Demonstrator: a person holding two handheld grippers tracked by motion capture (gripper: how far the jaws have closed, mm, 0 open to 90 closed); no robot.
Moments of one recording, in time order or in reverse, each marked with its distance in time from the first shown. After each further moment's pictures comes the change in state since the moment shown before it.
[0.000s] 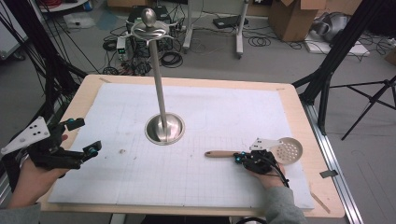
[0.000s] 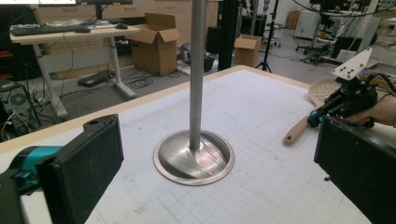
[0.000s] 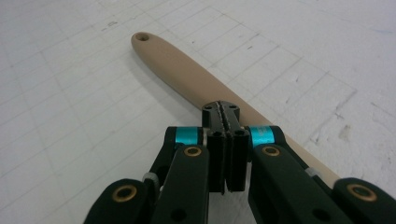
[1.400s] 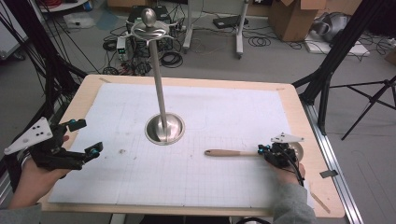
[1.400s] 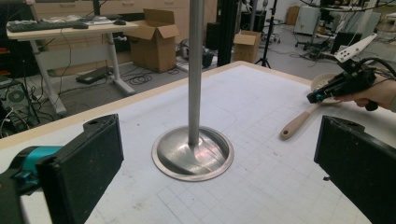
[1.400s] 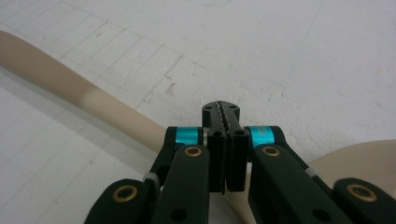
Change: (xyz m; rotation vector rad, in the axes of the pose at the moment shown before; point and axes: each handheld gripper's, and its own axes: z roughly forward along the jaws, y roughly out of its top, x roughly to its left) left arm -0.001 -0.002 0.004 0.015 -0.009 0.003; right arm -0.041 -0.014 -0.037 0.022 -0.308 0.157
